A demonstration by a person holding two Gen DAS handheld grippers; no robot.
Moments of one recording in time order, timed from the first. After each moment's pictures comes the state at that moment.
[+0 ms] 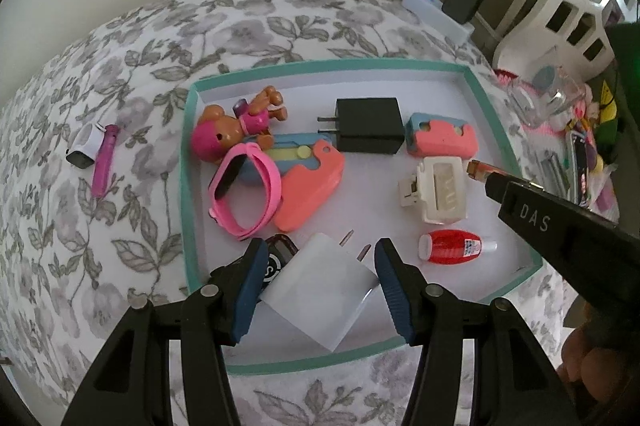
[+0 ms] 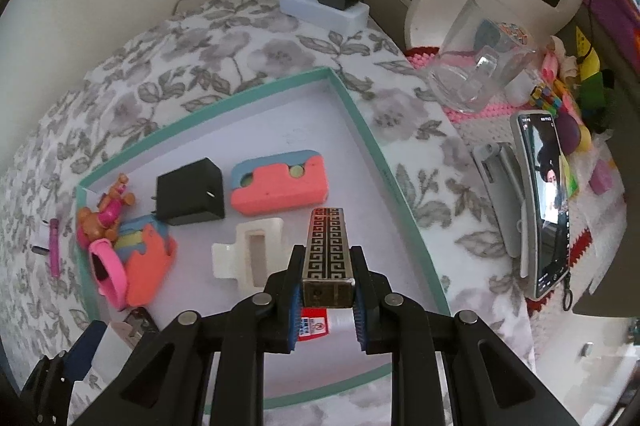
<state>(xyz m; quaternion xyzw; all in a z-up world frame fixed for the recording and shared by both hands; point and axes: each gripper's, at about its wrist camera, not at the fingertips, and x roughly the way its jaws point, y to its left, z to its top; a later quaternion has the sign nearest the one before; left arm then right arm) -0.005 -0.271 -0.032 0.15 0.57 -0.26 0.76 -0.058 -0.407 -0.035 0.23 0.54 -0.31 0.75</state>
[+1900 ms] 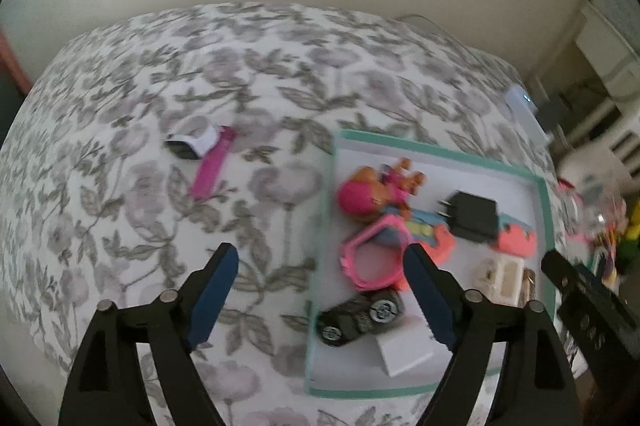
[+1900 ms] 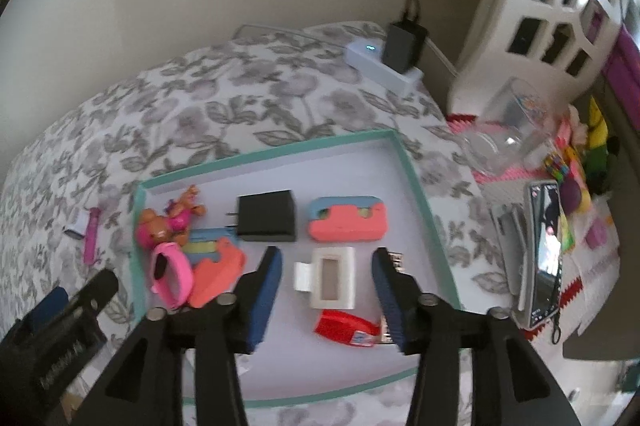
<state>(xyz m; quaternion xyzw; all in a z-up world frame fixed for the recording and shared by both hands) 0.058 -0.188 -0.005 0.04 0.56 -0.12 0.82 -0.032 -0.355 0.012 0.16 0.50 -0.27 0.81</state>
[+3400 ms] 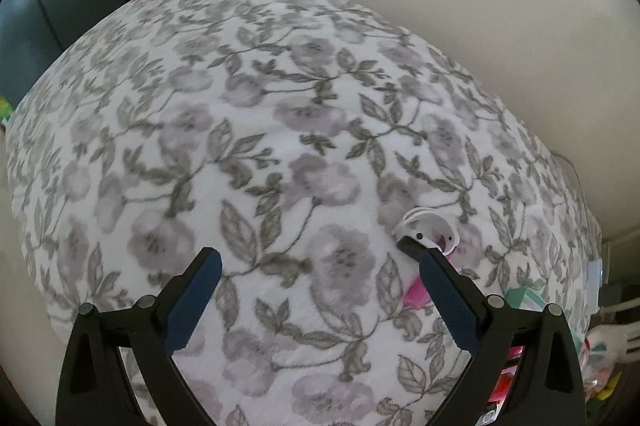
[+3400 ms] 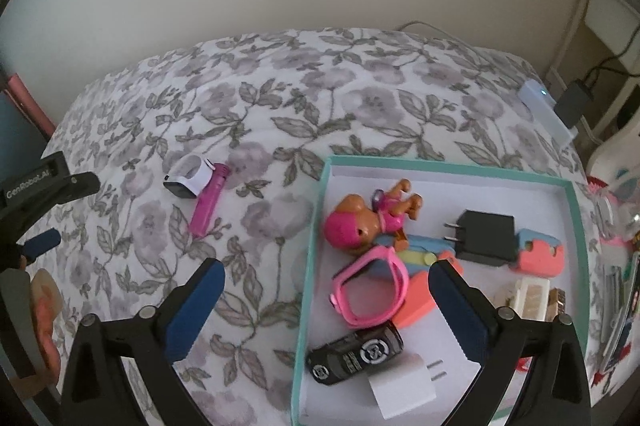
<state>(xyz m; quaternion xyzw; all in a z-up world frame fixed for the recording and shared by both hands) 0.159 -0.005 -0.012 -0.11 0.55 0.05 0.83 0.053 -0.229 -0.008 0.11 0.50 -0.11 0.85</state>
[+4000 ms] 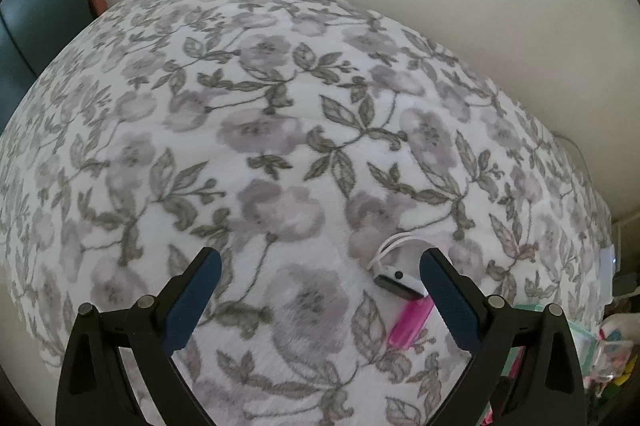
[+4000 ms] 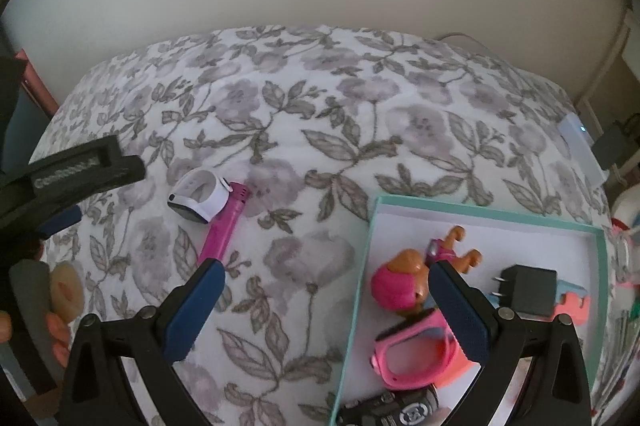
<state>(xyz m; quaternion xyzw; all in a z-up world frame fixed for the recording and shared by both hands) 0.203 -0.038 -0.040 -0.07 0.56 0.02 0.83 0.106 -0.209 -0.027 0.08 0.51 -0.09 0.85</state>
